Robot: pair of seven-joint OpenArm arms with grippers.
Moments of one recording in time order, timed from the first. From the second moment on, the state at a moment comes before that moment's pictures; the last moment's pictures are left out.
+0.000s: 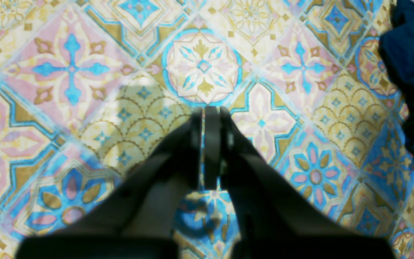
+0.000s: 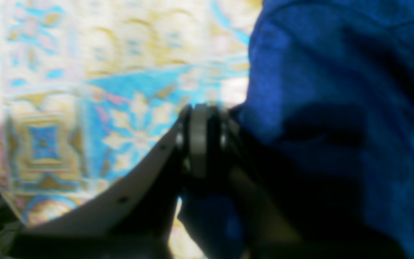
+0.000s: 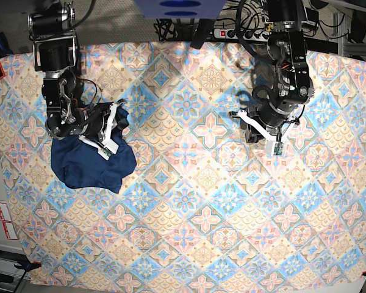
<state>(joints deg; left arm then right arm) 11.4 -1.4 -9.8 98.7 -16.0 -16.0 43.8 6.0 17.5 -2.8 63.2 14.9 44.0 -45.0</state>
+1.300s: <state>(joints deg) 20.8 -2.9 -9.6 107.6 -16.2 -16.0 43.8 -12.5 16.2 12.7 96.6 24.0 41.3 -58.0</state>
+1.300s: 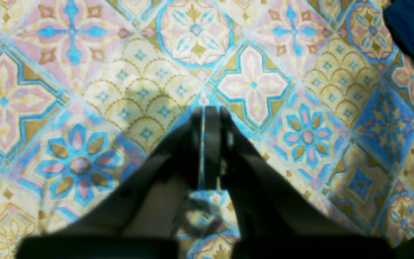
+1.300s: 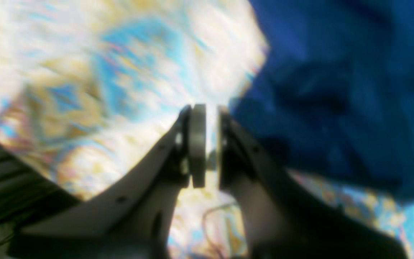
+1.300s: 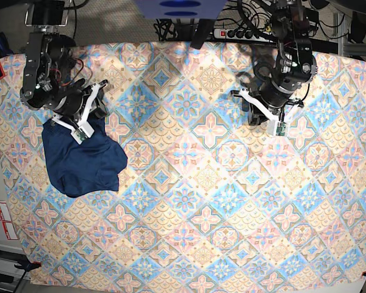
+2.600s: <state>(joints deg) 53.6 -4.3 -15.5 112.8 -16.4 -16.2 42.9 -46.1 6.6 41.1 88.6 16.4 41.1 -50.3</state>
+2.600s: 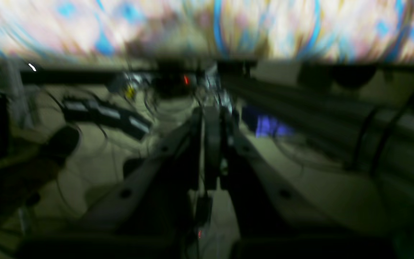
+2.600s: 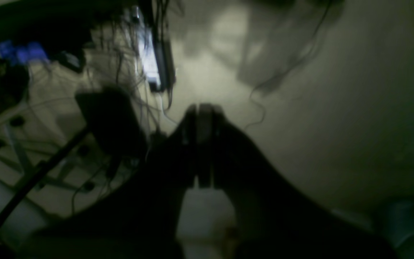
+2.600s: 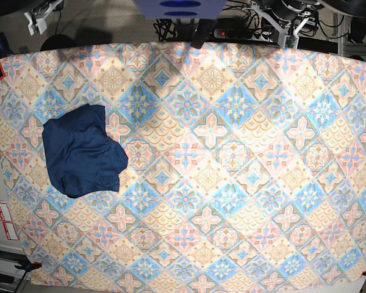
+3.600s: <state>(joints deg) 18.6 -9.8 14.6 26.7 -9.8 -15.6 -2.0 -17.9 8.7 21.8 12.2 1.5 40.5 -2.6</state>
